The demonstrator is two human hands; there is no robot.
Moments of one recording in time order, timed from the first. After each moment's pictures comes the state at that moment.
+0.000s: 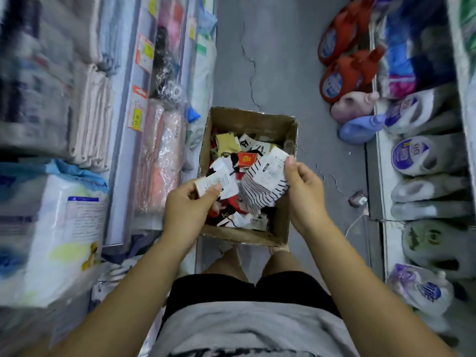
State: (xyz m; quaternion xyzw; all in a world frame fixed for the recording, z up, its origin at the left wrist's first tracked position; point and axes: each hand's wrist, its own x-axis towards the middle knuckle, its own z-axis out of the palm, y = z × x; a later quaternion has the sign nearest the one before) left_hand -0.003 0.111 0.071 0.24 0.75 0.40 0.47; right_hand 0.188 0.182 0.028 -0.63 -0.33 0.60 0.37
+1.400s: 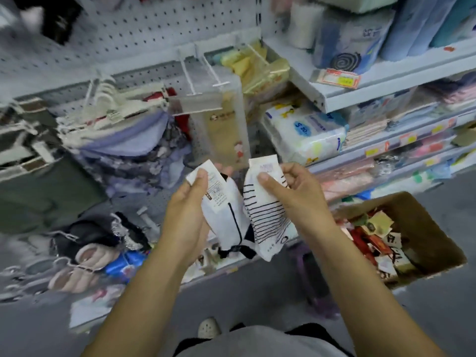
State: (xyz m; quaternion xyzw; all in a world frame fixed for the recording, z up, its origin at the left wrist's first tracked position) left_hand 0.105 -0.258 0.268 -0.12 0.59 0.79 0.10; right_hand 0.106 -0.077 0.231 -0.11 -0.65 0.75 0.05
